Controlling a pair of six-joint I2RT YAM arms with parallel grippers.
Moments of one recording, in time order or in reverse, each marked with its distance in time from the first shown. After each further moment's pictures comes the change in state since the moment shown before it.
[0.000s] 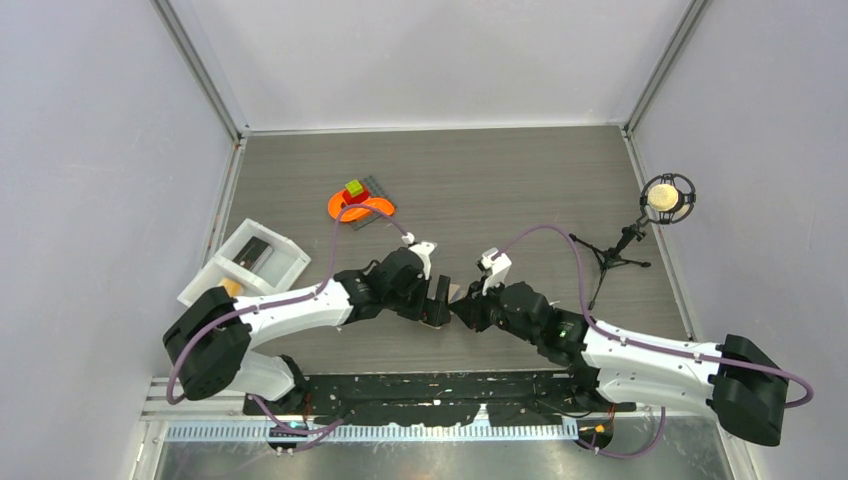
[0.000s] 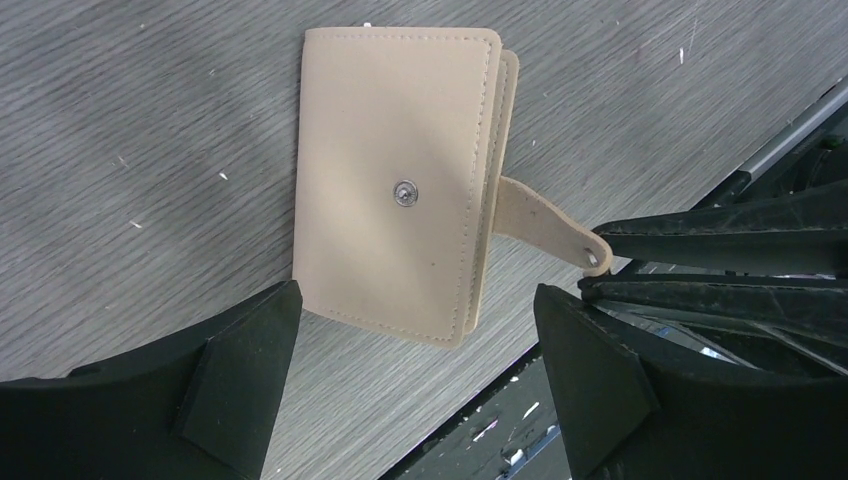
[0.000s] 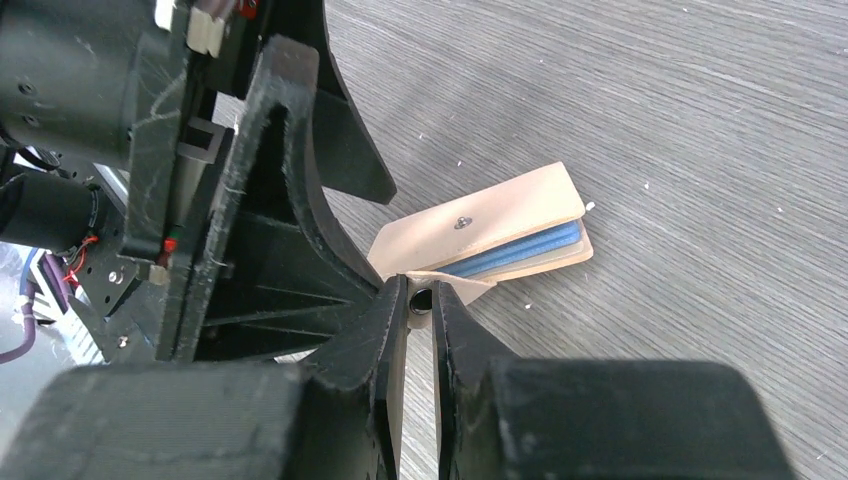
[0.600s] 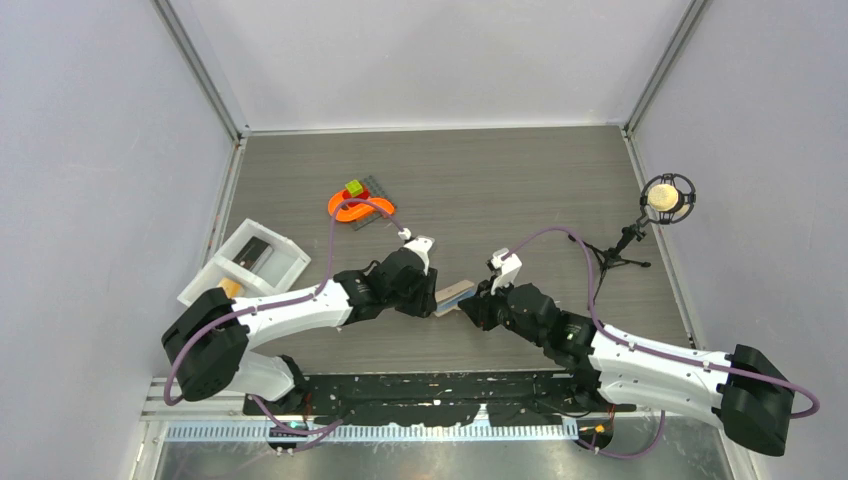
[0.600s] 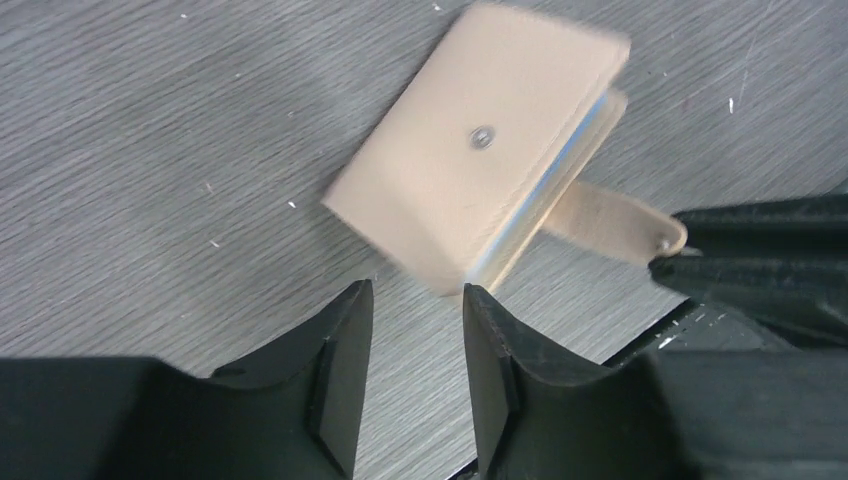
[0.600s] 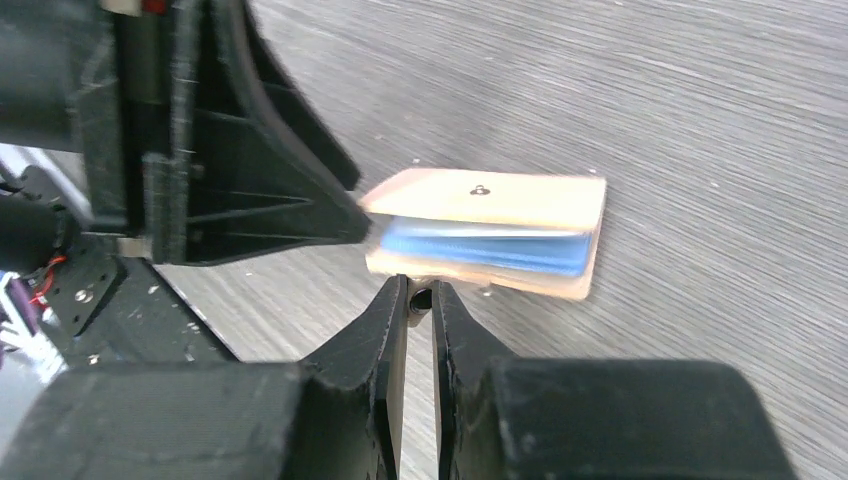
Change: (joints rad) left arm -0.013 0.002 0.008 0.003 -0.132 0.027; right arm -0.021 -0.065 -0.024 -0.040 0.043 0.008
